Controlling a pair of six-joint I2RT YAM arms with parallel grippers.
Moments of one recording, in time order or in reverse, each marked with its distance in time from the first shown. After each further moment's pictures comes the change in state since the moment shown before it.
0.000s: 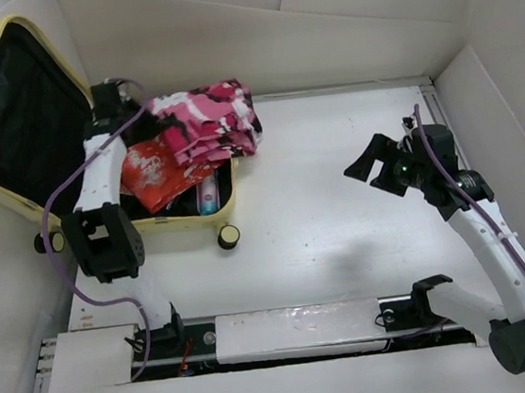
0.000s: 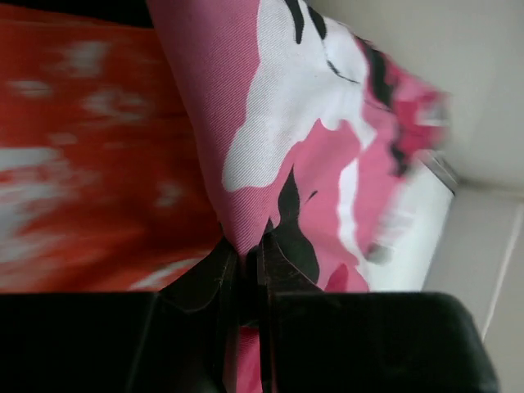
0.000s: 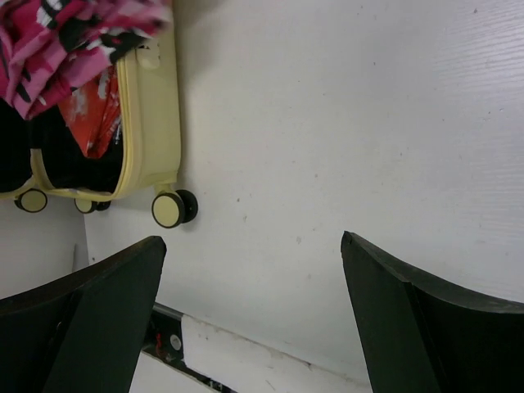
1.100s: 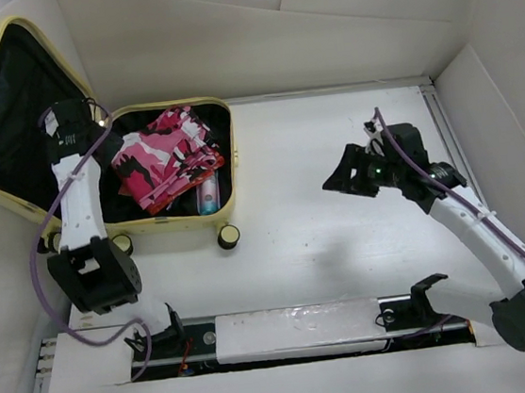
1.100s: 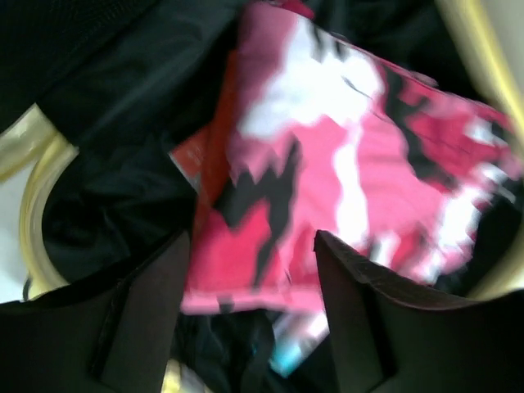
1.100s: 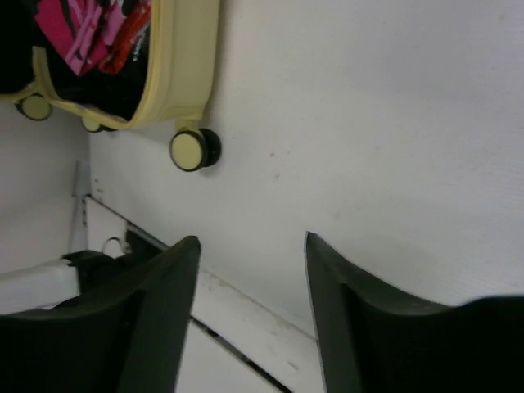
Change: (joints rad) left arm 0.208 -0.212 -0.134 -0.241 -0.432 0.090; right arm 0.140 0.118 0.003 0.069 -0.087 -0.026
